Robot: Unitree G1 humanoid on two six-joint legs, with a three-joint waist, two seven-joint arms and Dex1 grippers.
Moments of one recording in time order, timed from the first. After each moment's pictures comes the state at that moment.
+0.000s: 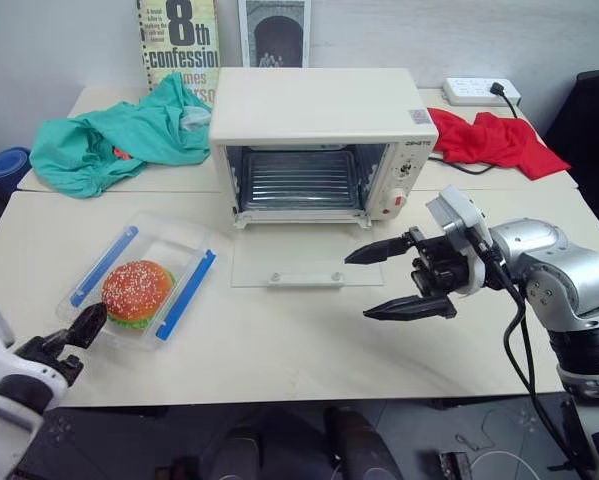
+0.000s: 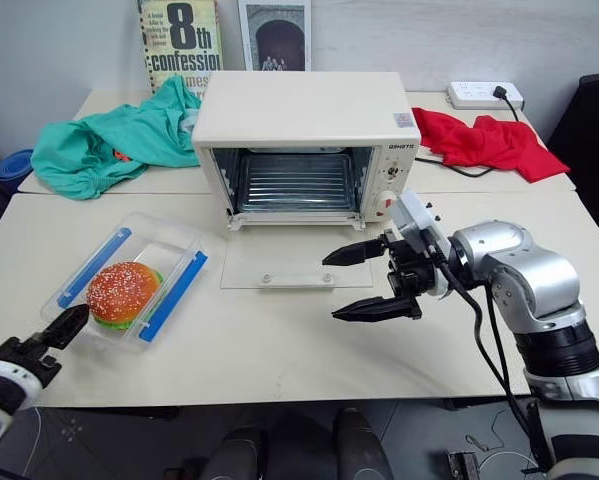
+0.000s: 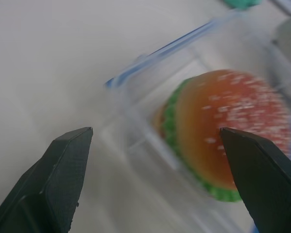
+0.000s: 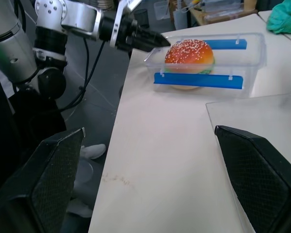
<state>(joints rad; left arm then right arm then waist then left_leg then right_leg) -0.10 0.20 1.28 -0.74 -1.12 1.62 0.30 -0.62 -0.77 0.07 -0.15 0.73 0.64 1.41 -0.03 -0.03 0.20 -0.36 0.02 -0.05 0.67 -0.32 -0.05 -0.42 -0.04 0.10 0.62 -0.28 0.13</state>
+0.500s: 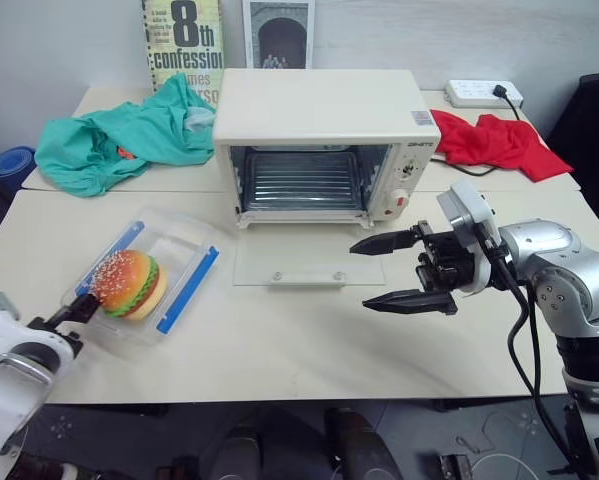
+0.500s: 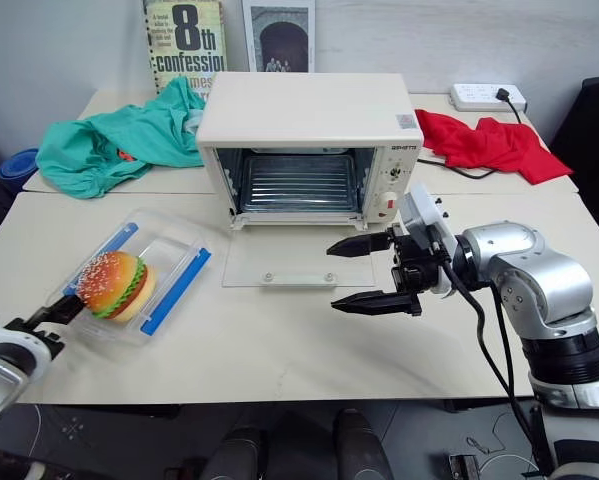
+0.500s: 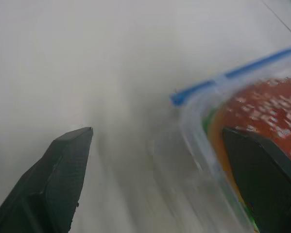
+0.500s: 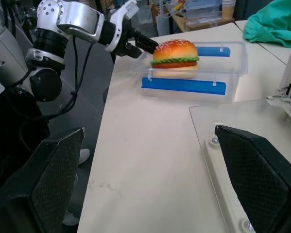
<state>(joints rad) -0.15 0.32 1.15 -0.51 -1.50 1.46 0.92 -0.57 -0.77 0.02 -0.20 0.74 0.66 1.34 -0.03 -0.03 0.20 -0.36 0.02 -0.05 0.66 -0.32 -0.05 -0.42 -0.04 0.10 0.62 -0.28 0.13</state>
